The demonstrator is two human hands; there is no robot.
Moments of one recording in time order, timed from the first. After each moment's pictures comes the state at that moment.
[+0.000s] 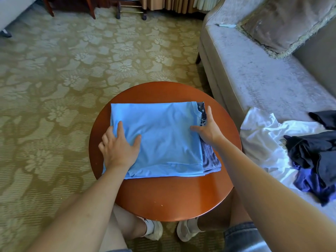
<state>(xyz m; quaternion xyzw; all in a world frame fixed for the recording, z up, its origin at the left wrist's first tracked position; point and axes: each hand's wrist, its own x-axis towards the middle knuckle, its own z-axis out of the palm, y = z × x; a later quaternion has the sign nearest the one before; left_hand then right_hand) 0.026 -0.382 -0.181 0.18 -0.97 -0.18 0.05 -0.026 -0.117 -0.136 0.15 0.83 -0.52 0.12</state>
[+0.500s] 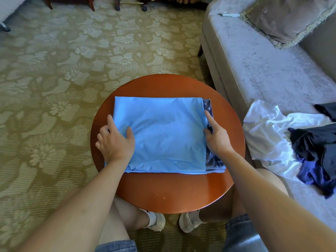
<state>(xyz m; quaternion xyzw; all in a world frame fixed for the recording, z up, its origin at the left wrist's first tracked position) 0.030 -0.385 -0.181 0.25 -0.93 -0.25 0.09 0.015 -0.104 -0.160 0.10 0.91 -0.41 0.06</state>
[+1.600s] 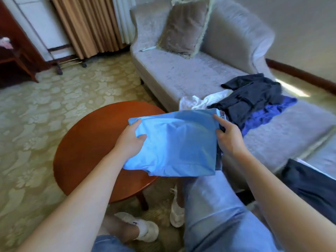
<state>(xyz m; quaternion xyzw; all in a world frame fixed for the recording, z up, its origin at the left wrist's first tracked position) 0.108 -0.223 -0.043 -0.15 -0.92 -0.34 -0.10 0.239 0.037 -0.056 0.26 0.84 -0.45 -0.16</state>
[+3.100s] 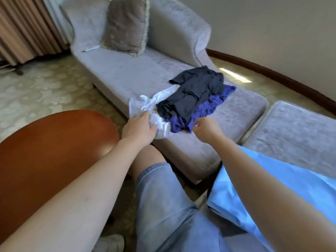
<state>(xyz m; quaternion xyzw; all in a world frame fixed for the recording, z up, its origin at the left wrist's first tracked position) 0.159 -0.007 -0.045 -0.32 -0.94 -0.13 -0.07 0.285 0.175 -0.073 0.37 0.88 -0.31 -0.02</state>
